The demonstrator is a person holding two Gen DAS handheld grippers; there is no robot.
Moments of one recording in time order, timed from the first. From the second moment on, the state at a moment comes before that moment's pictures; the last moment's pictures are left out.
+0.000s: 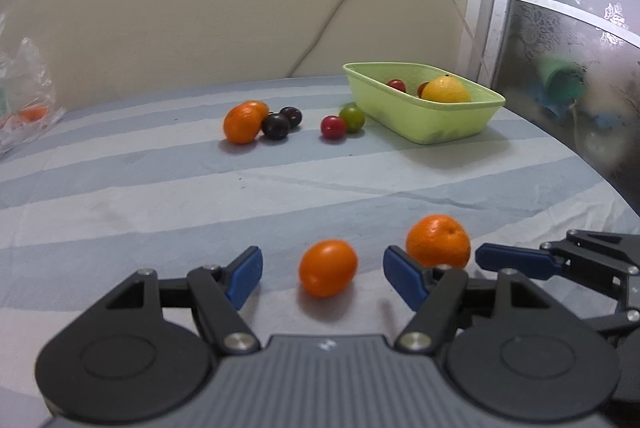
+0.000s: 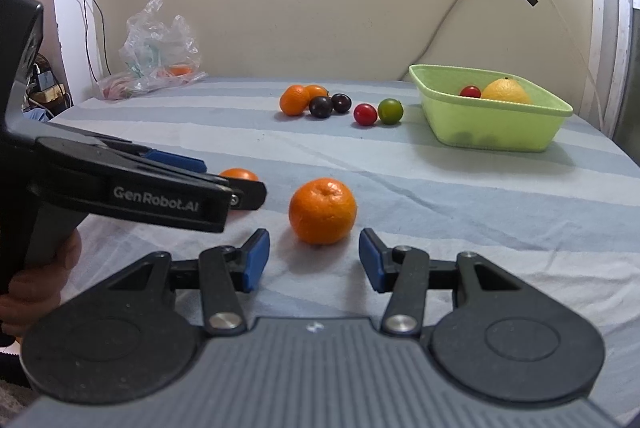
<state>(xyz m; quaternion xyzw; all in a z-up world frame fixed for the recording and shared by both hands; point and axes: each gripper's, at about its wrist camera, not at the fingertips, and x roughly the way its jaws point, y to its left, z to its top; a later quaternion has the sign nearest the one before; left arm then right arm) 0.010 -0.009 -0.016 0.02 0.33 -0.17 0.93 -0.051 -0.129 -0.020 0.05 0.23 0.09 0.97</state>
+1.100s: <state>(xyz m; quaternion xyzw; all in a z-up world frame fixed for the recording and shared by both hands) 0.202 -0.099 0.039 -0.04 0.31 -0.30 0.90 0.054 -0.224 0.015 0.10 0.15 -0.01 0.98</state>
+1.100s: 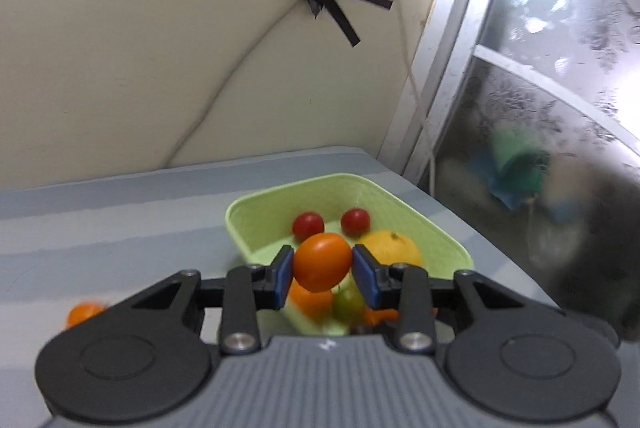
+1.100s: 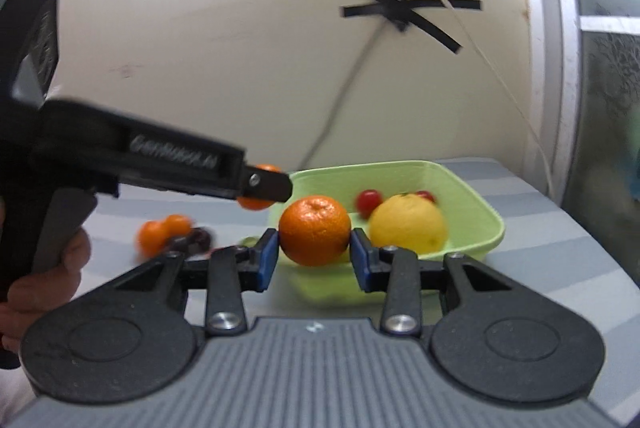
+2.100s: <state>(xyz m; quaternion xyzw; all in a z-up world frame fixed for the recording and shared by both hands) 0.152 0.073 0.013 -0.13 0.32 -0.16 0.93 0.050 -0.148 0.003 0.08 0.20 0.08 0.97</state>
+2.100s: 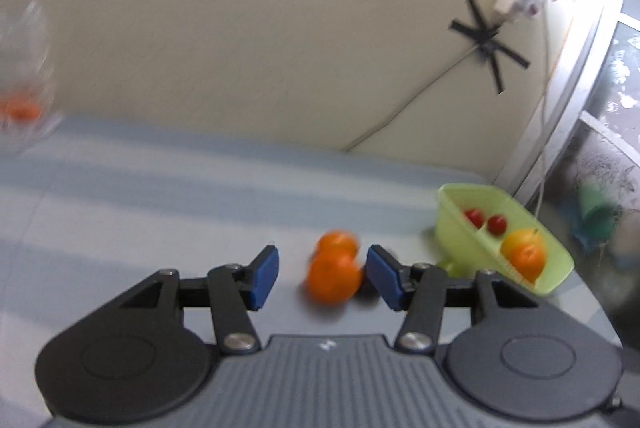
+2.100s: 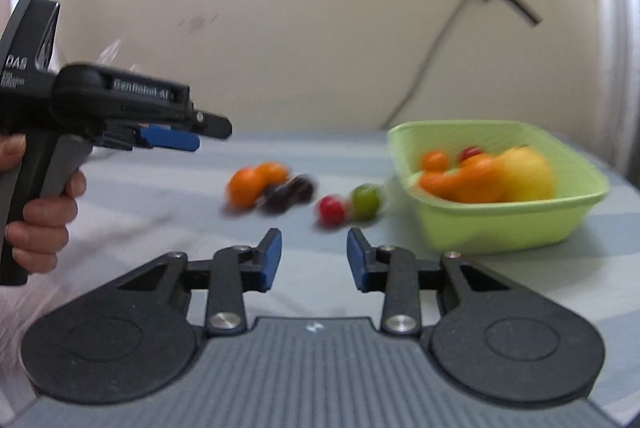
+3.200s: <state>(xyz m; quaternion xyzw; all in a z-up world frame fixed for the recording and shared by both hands) 0.109 0.045 -0.008 -0.13 0.34 -0.24 0.90 0.074 -0.109 0.001 -0.05 0.22 0.10 0.97</state>
